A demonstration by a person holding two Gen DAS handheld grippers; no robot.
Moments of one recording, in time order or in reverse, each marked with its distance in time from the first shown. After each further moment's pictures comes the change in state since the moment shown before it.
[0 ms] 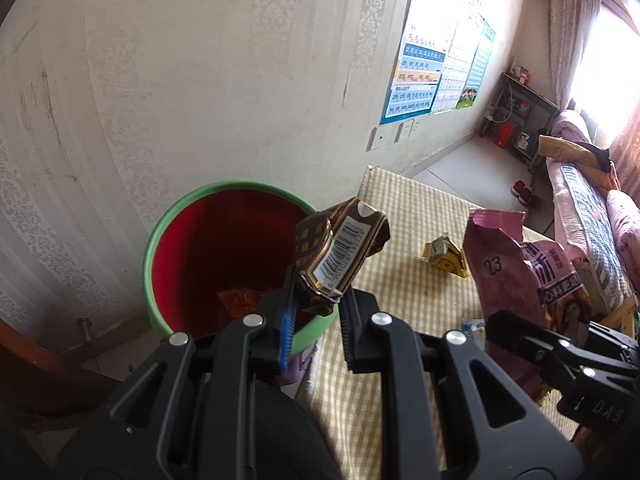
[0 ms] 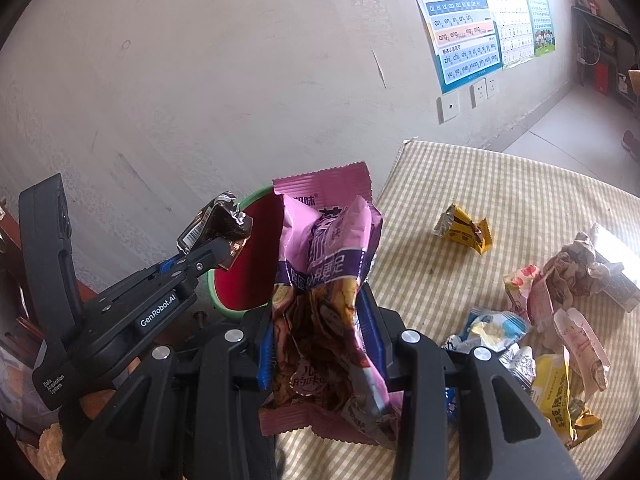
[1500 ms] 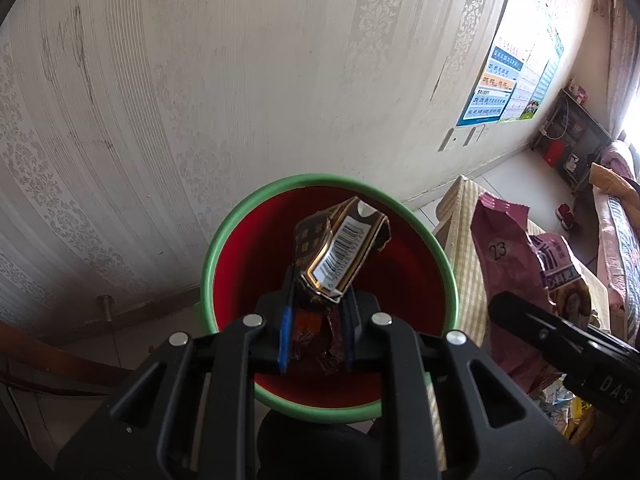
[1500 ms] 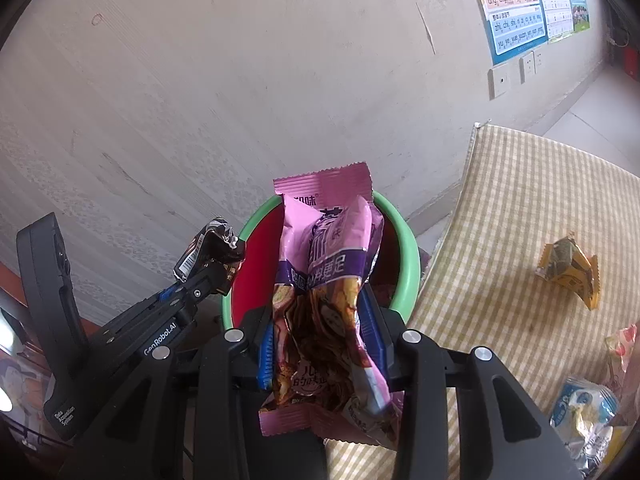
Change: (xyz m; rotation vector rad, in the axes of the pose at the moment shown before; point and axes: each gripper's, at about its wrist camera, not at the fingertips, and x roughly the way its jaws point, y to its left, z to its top) left arm 0.056 0.090 0.025 -0.144 0.085 0.124; right arm 0.119 0.029 0.059 0.017 0.118 0.087
